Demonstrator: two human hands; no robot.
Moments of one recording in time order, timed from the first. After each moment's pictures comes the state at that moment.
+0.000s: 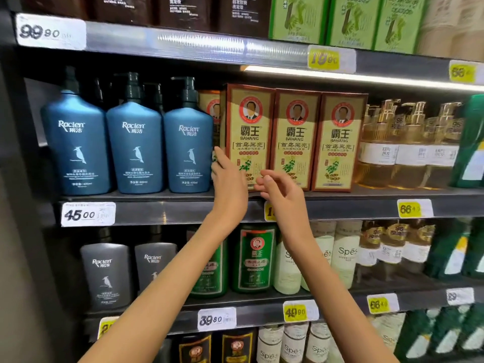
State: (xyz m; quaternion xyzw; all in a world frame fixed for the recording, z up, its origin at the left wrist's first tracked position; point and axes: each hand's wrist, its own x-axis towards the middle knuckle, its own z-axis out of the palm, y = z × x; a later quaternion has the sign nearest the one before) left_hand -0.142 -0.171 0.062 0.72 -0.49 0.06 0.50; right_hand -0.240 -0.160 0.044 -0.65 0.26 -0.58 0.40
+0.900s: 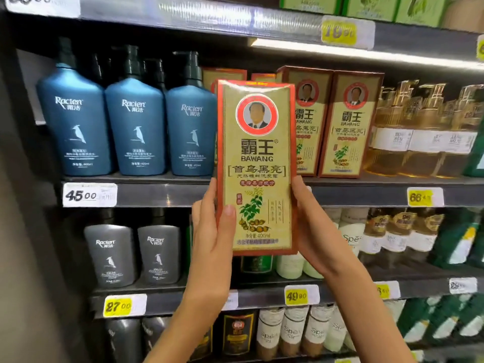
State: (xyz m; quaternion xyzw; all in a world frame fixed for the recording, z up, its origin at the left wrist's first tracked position) left_hand -0.164 -0.053 -0.012 0.44 -0.49 -0.15 0.74; right_hand -0.282 -0.136 0.022 -0.64 0.10 -0.40 0.65
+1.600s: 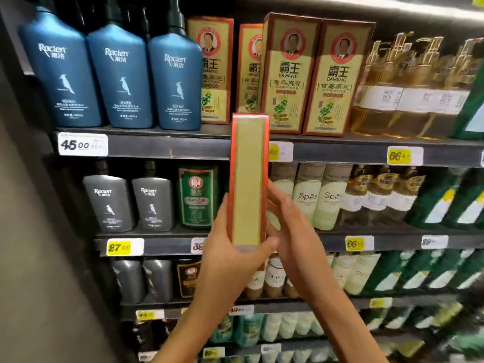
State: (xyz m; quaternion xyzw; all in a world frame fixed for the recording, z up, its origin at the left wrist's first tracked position) left_hand -0.228 -0.018 -0.062 0.57 -0.47 -0.22 0.63; right_hand -0.322 -0.074 -0.041 -0.62 0.18 -0.46 0.61
